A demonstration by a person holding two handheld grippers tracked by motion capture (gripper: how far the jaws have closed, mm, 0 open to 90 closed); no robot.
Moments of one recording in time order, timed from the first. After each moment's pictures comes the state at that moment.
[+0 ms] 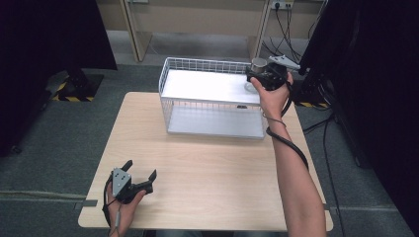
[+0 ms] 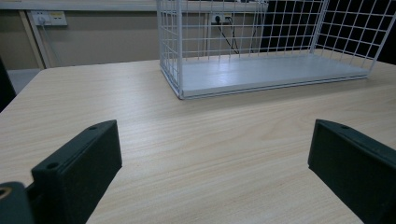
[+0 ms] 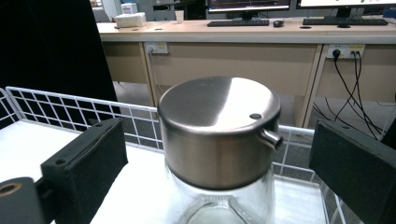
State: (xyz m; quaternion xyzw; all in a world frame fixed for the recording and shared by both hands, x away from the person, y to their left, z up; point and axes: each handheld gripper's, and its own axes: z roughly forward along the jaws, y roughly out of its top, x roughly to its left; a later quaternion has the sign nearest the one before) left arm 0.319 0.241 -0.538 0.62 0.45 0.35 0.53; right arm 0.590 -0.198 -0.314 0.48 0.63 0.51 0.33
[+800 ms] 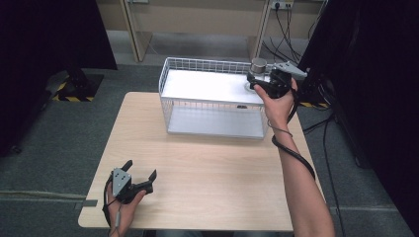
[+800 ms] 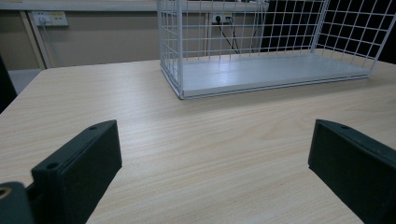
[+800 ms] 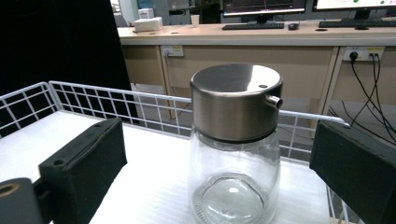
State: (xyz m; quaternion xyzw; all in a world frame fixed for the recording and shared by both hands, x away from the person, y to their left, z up) left arm 0.319 0.240 -0.538 0.62 0.45 0.35 0.53; right arm 0.558 -0.205 -0.314 0.45 0.64 0.53 0.32
